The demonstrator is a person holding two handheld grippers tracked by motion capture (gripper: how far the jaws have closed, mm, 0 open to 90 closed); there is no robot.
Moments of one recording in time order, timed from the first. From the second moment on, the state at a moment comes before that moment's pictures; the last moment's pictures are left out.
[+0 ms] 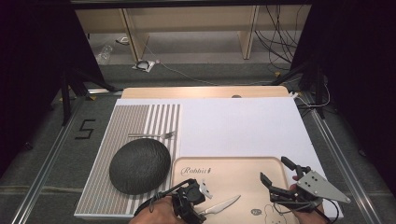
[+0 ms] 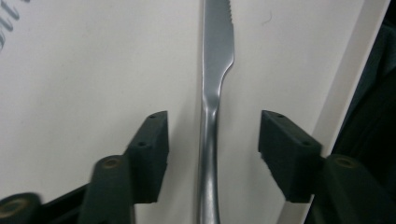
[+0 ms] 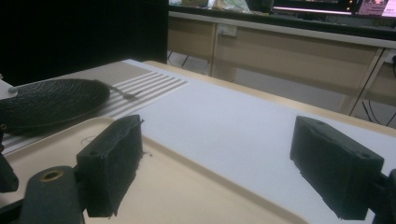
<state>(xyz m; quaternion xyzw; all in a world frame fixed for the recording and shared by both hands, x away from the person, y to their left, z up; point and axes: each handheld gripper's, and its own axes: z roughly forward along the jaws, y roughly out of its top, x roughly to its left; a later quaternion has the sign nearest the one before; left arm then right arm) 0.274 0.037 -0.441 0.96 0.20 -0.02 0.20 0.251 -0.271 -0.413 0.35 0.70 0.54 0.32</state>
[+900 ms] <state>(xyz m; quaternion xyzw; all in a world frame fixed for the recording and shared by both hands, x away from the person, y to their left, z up) 0.271 0.028 -0.458 0.96 0.18 0.00 0.22 0.252 -0.270 -0.414 0.35 0.70 0.53 0.32</state>
